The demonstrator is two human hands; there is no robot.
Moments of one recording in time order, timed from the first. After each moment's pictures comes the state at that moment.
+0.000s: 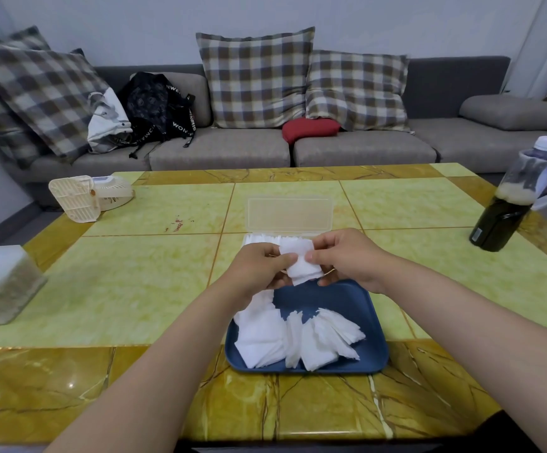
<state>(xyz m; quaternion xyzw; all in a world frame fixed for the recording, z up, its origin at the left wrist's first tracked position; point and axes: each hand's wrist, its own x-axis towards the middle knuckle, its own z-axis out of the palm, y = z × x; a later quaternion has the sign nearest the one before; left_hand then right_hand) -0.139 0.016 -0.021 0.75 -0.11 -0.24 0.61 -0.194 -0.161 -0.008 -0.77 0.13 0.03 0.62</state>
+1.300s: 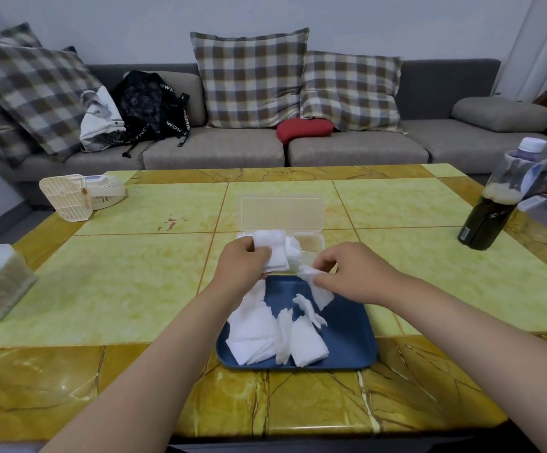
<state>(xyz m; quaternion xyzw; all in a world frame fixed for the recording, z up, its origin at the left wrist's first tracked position) -0.138 0.014 -0.029 0.80 -0.07 -0.10 0.59 -0.225 -0.174 -0.013 -0.97 0.06 -0.01 0.25</state>
